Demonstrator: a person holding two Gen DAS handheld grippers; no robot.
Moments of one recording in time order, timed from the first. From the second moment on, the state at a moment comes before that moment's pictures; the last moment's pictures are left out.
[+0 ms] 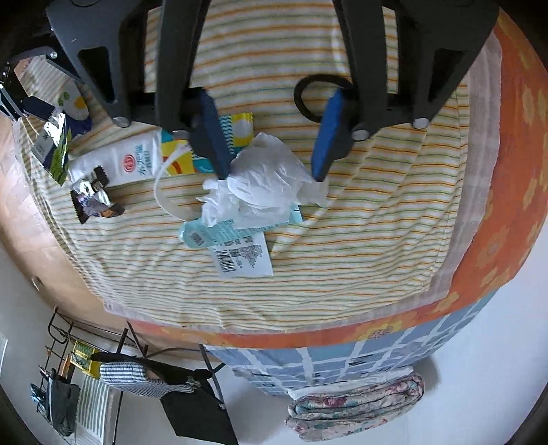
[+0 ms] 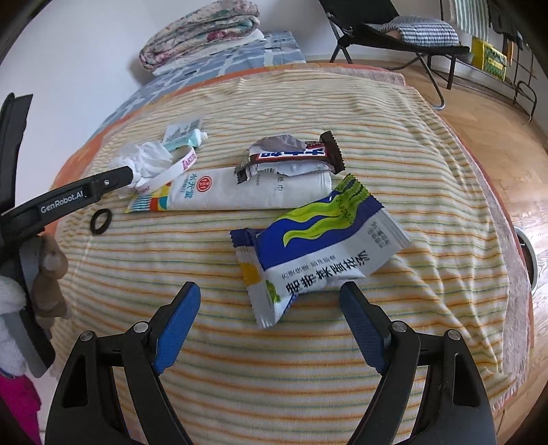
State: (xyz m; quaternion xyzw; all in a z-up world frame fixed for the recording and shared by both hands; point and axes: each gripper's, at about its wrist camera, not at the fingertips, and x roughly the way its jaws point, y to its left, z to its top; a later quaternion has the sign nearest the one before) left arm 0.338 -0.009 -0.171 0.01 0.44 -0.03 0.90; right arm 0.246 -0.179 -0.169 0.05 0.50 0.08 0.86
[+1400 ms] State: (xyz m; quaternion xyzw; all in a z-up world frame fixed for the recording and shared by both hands) left arm 0.301 0.026 -0.126 -0.04 0.40 -0.04 0.92; right arm 0.237 -0.199 -0.160 0.07 0.49 0.12 0.86
